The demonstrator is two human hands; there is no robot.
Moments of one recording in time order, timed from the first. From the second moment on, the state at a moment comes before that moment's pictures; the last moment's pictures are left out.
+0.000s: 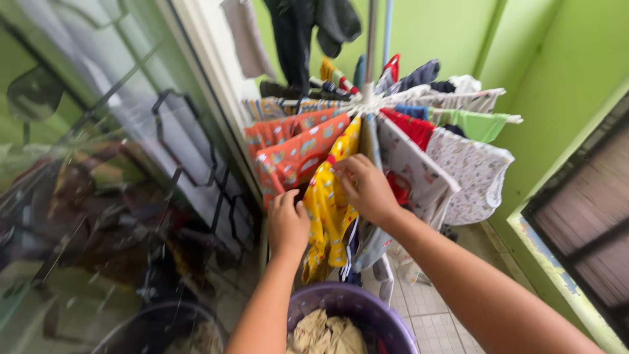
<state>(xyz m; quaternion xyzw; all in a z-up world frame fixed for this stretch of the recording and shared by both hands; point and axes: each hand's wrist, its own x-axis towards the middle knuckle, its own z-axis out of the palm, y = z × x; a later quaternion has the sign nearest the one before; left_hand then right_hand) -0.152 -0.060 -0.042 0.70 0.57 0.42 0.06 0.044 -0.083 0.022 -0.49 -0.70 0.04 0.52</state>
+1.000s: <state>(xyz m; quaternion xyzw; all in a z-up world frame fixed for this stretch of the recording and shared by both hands) -0.313 -0.106 -0.515 0.50 0.85 -0.06 0.18 -0.088 -0.031 -0.470 -0.59 -0.77 0.16 -0.18</state>
